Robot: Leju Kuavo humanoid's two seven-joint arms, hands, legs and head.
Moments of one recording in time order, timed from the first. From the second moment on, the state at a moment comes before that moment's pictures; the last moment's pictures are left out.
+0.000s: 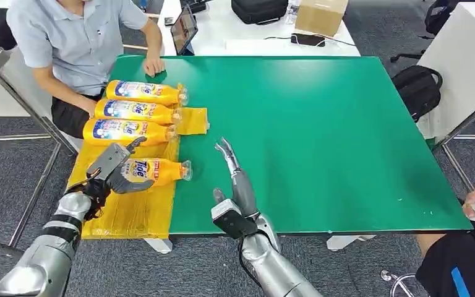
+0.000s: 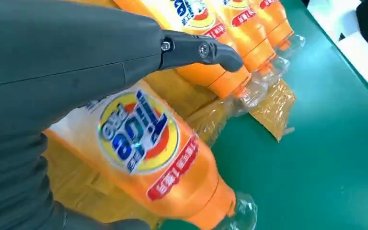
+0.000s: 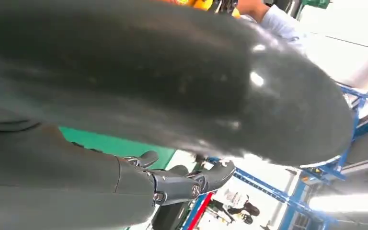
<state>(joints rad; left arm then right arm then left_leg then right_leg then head) -0.54 0.09 -0.07 -0.79 -0.47 -0.28 -0.43 -0.34 0.29 0.47 -0.86 0.20 -0.46 -0.66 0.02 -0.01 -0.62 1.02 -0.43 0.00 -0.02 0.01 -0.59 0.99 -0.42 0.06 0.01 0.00</state>
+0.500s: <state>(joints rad) -0.23 -0.13 -0.04 -1.44 -0.12 0.05 -0.56 -0.23 0.27 0.46 -1.14 0.23 -0.68 -0.67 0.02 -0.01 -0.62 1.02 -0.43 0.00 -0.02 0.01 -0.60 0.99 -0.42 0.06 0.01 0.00</state>
